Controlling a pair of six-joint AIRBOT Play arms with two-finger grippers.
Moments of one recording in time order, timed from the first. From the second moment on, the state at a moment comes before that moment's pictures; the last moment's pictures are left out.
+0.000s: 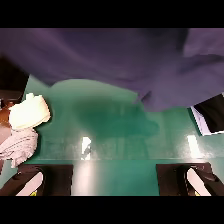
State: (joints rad) left arm 0.11 -0.92 2.17 0.87 -1.14 -1.38; right arm -0.34 -0.80 1.98 -1.01 1.15 1.37
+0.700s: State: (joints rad) left arm 0.11 -0.99 1.58 1.00 -1.26 -1.41; right arm -0.33 -1.12 1.90 -1.29 1.57 1.47
